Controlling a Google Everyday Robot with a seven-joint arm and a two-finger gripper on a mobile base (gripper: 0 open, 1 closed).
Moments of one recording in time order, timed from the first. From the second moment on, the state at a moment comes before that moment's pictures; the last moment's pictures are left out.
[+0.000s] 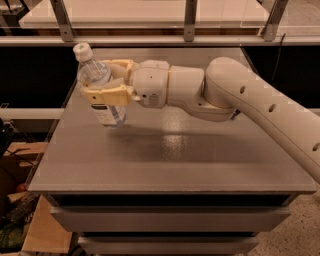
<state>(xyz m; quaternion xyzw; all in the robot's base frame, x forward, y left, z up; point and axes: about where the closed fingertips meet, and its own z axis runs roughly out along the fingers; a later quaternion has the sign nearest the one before) 0.515 0.124 0.982 -0.50 0.47 0.43 0.59</state>
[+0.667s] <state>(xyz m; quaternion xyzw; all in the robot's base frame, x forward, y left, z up) 0.526 0.120 0.964 -0.47 0.49 0.46 0.57</state>
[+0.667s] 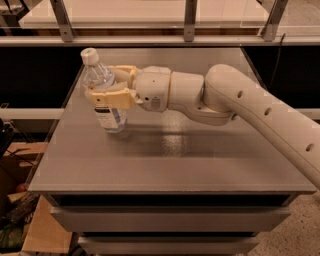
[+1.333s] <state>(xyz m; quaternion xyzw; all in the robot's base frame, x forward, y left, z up) 0.529 0.120 0.959 -0.47 0.49 0.46 0.57</state>
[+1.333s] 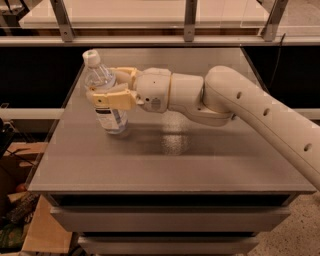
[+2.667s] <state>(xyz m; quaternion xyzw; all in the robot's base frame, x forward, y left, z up) 0.531 0.125 0.953 -0.48 0.48 0.47 0.57</state>
